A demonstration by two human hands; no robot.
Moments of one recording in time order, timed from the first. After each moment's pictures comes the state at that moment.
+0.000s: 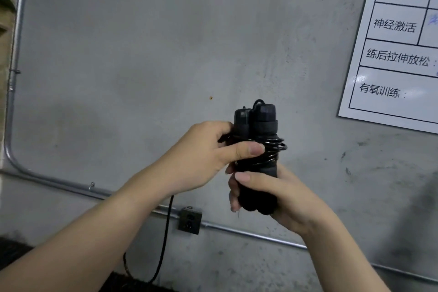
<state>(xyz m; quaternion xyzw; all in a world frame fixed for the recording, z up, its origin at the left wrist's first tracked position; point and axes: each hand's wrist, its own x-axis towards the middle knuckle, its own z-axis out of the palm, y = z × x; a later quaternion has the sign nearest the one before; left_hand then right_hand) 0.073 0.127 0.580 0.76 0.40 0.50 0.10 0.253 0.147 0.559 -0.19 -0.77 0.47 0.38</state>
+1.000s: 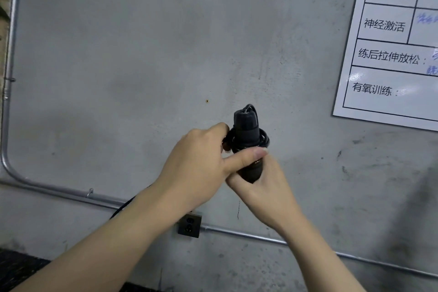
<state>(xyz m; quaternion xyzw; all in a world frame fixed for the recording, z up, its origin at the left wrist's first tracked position) 0.088 0.115 0.573 0.69 0.48 0.53 -0.09 0.237 0.159 0.542 -0.30 -0.79 0.19 0.51</state>
